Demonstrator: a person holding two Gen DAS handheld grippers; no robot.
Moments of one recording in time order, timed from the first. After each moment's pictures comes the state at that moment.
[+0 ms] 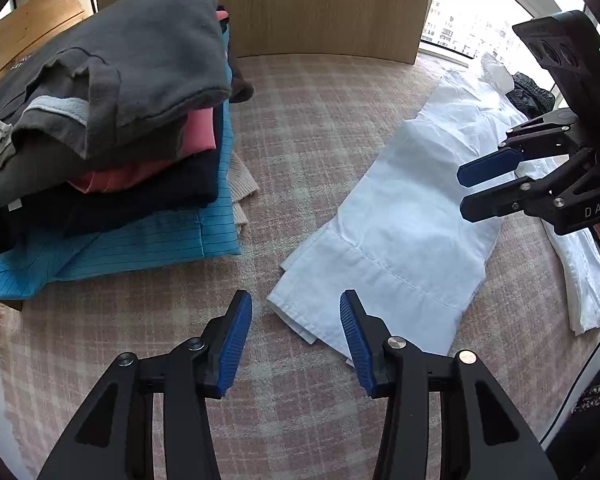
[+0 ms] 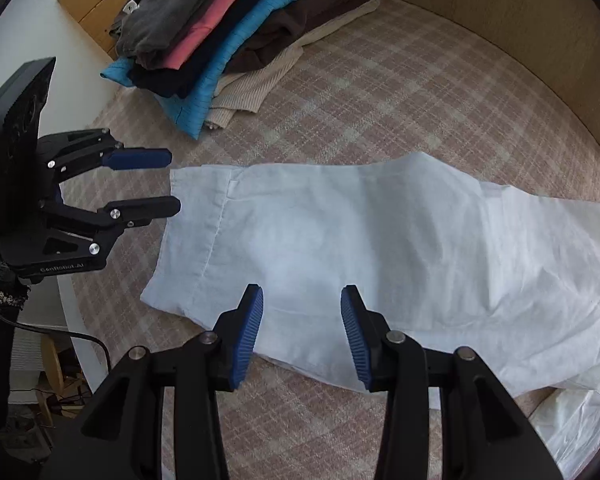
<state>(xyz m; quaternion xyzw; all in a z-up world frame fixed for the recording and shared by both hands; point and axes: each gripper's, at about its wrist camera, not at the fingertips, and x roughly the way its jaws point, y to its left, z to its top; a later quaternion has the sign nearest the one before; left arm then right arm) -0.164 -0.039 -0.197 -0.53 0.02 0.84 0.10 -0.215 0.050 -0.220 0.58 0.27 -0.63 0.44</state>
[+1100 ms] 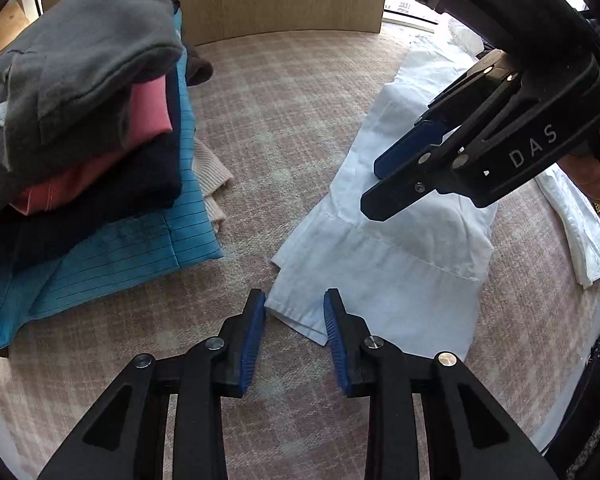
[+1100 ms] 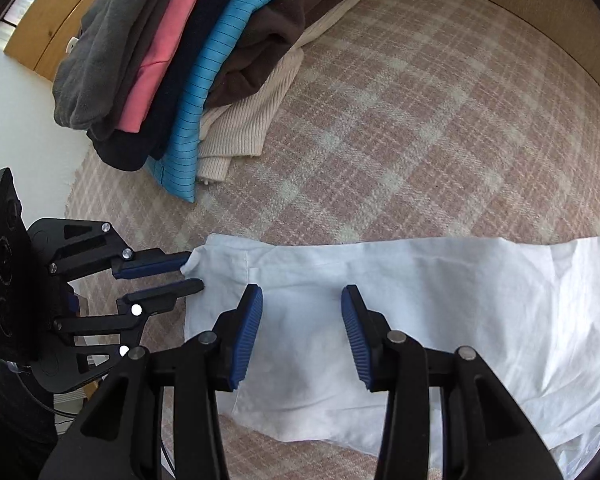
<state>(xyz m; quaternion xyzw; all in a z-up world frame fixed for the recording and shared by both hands) -0.160 -0.044 -0.212 -0.53 0.05 0.83 0.16 -0.295 -0.064 -0.235 0.65 0.14 -0.61 0.42</state>
